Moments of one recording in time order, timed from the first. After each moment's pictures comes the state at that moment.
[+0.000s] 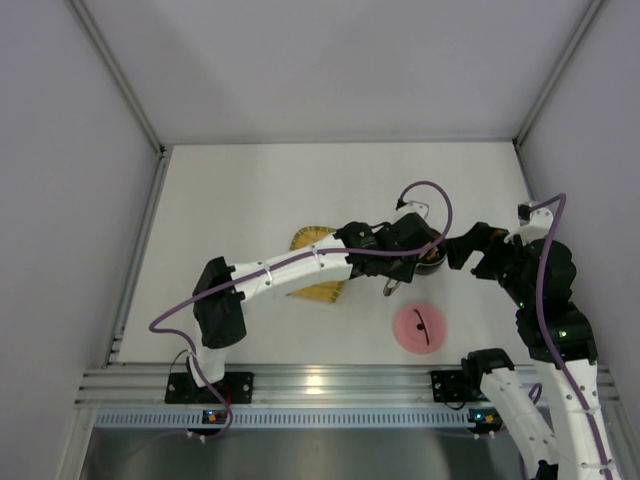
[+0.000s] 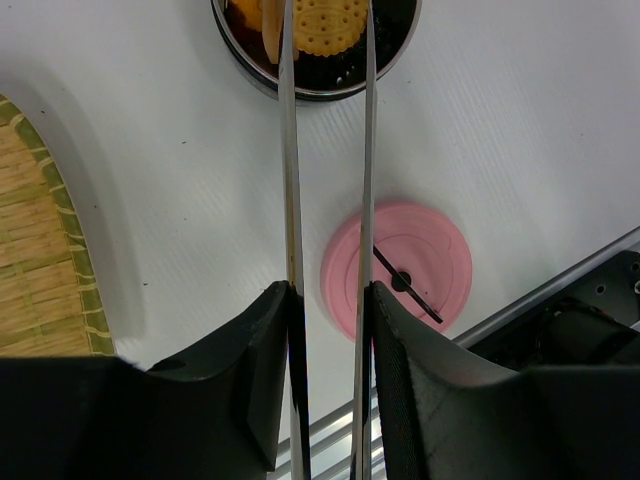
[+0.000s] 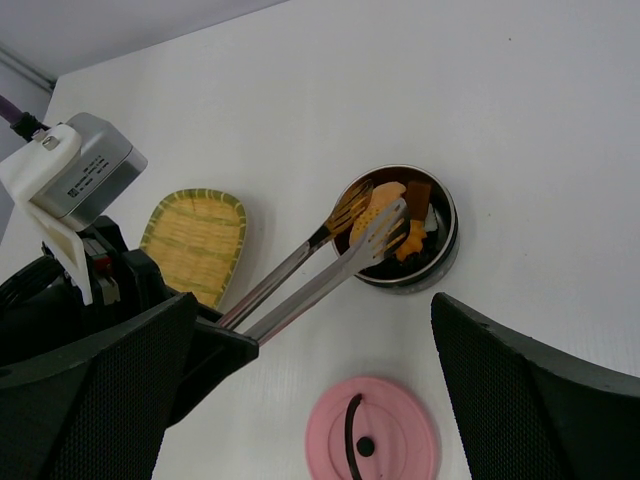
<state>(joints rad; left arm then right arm) -1.16 1.94 1.84 -0.78 -0.26 -0.65 0.12 0.52 0.89 -0.69 -0.10 0.38</state>
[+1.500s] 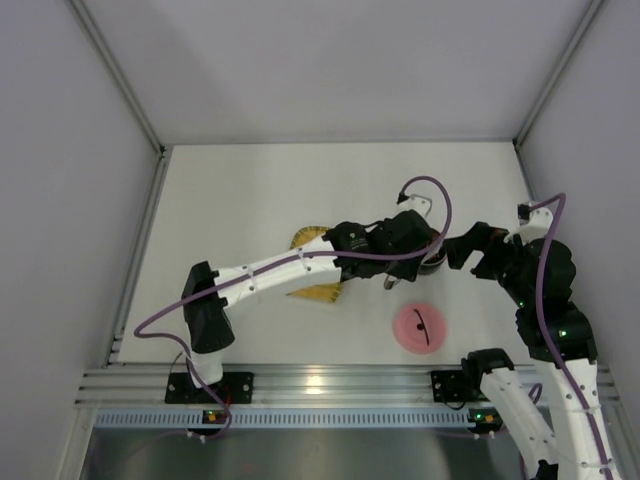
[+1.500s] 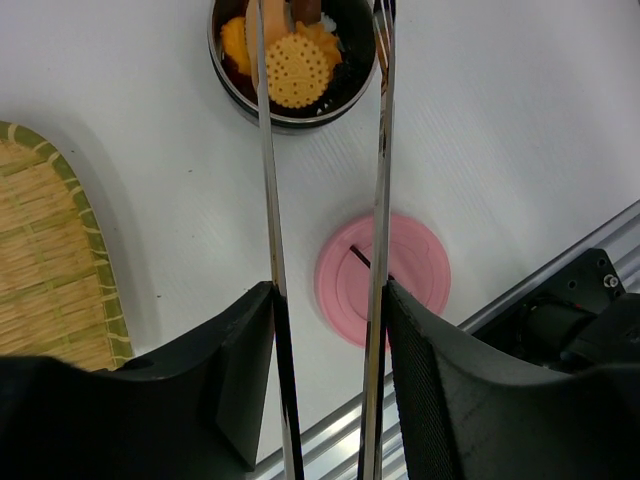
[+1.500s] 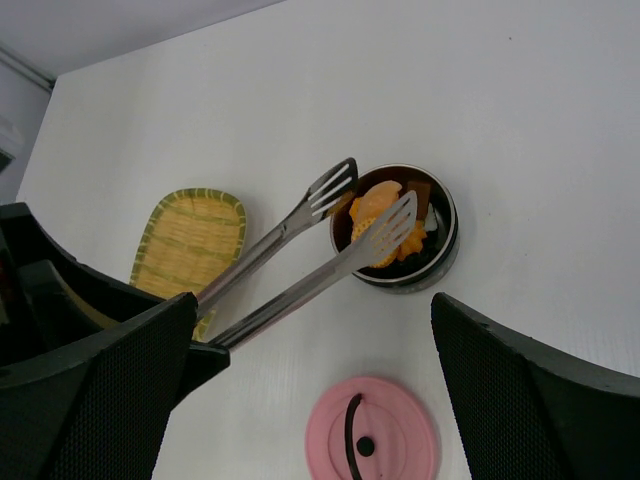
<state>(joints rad) -1.19 1.88 1.84 -0.76 -0.29 -0.60 0.12 0.53 0.89 -0.69 -0.10 0.38</state>
